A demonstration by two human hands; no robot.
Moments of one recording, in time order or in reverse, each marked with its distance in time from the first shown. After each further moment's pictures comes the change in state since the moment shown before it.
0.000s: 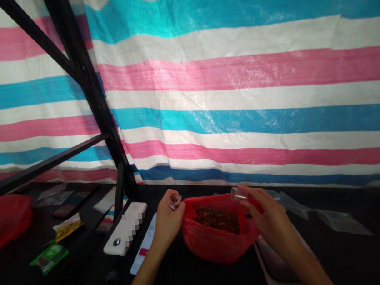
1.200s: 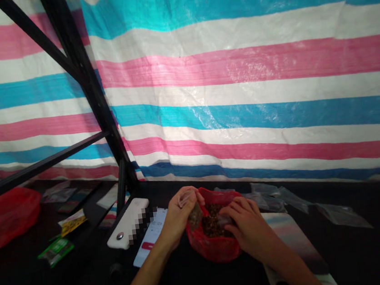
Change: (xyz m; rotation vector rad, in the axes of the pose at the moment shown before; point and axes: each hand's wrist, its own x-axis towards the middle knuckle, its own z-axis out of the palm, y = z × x) left_hand -0.022 0.031 0.014 -0.514 -0.296 -0.124; right_hand -0.021 -0.015 0.023 -0.303 -0.419 -0.158
